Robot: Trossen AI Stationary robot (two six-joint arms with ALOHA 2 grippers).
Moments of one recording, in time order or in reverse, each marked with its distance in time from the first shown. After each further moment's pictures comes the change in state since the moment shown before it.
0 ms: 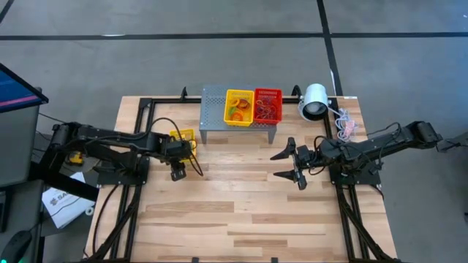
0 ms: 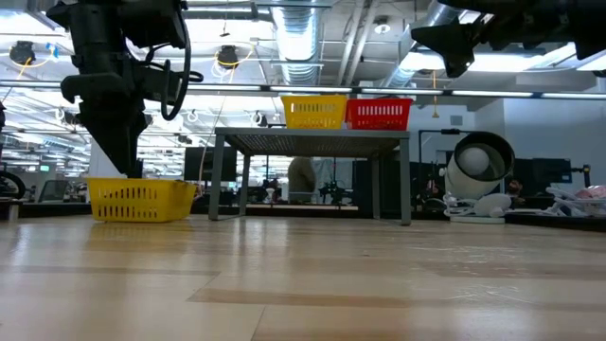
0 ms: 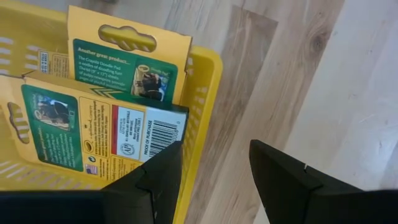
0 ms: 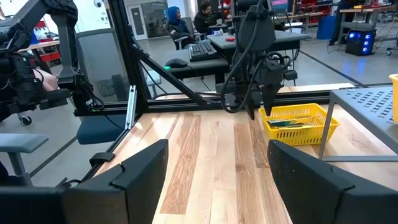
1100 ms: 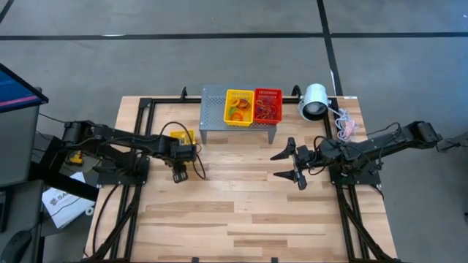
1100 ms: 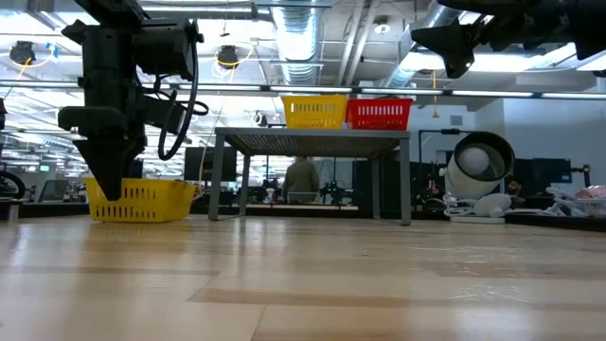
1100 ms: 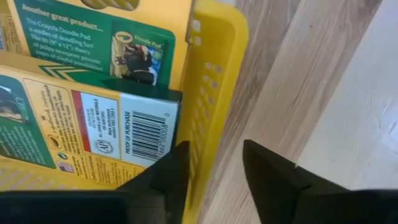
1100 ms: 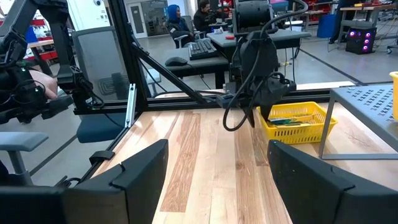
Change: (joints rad) left arm 0.000 0.167 0.000 0.008 0.024 0.001; right arm 0.000 0.000 0.000 -0.007 0.000 0.001
